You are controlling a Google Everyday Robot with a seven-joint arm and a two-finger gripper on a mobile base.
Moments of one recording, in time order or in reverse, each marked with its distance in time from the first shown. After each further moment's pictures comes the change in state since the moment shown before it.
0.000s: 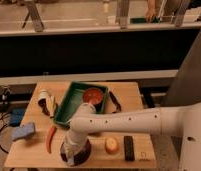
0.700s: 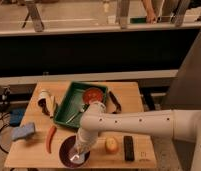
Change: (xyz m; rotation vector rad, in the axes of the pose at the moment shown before) arm 0.003 0.058 -0.014 -0.080 0.029 0.188
